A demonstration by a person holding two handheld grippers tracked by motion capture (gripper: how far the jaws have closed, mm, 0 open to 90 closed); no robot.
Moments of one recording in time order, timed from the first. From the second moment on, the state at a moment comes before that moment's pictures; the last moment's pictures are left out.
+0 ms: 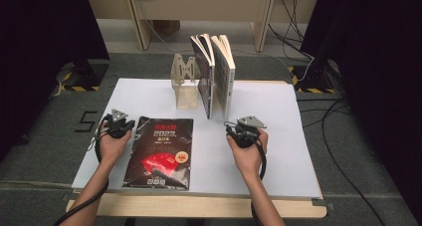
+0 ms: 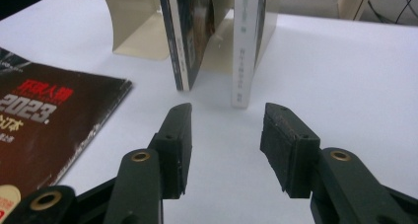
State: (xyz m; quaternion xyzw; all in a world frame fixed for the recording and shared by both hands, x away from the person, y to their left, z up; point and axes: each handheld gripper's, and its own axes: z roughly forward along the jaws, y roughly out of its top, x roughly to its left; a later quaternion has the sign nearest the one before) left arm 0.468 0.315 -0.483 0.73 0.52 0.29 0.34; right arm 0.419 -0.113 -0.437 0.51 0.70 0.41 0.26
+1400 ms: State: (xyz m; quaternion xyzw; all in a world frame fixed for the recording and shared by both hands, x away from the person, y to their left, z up) left arm 0.520 0.307 -0.490 0.79 0.48 0.26 0.28; right arm 0.414 -0.117 -0.459 0.52 0.72 0.40 0.23
